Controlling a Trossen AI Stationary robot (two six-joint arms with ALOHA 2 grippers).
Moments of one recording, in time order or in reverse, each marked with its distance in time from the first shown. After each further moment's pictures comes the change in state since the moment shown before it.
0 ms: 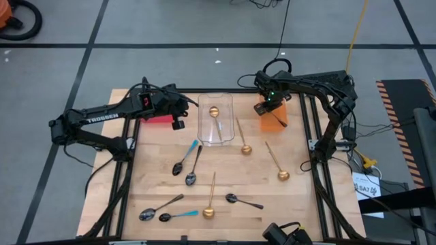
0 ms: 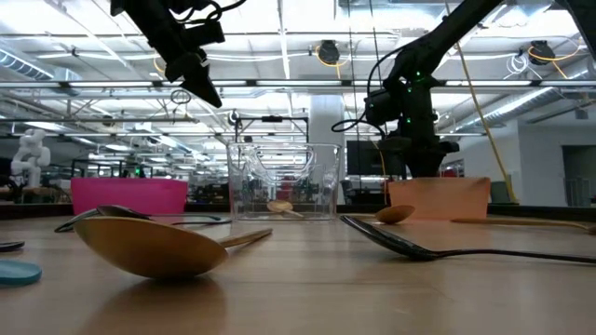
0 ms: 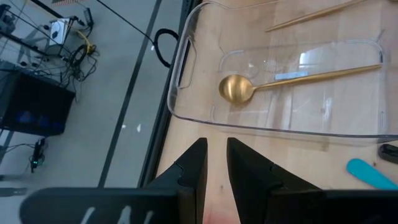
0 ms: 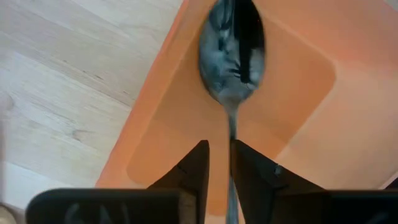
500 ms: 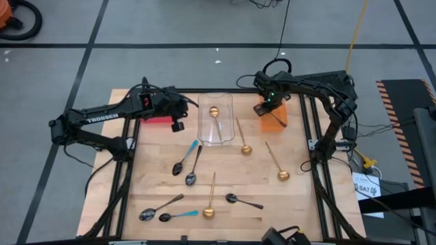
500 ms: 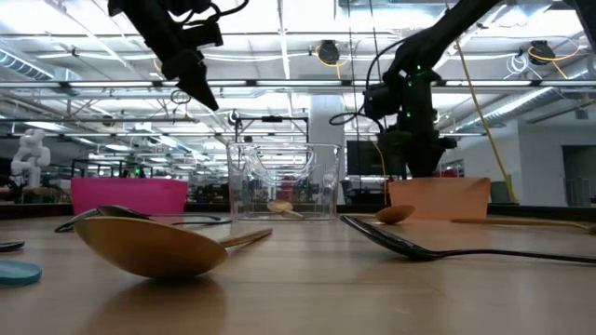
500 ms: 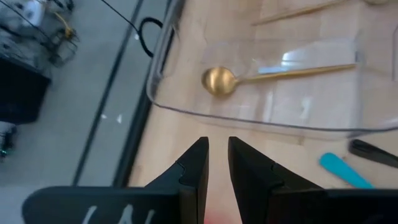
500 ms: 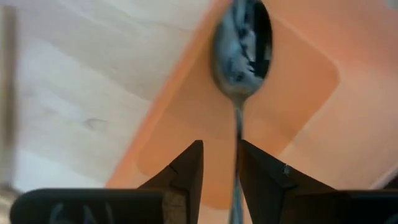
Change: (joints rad) left arm 0.000 0.000 0.000 -0.056 0.057 -0.093; right arm 0.037 -0.039 0.000 -0.006 0.002 -0.017
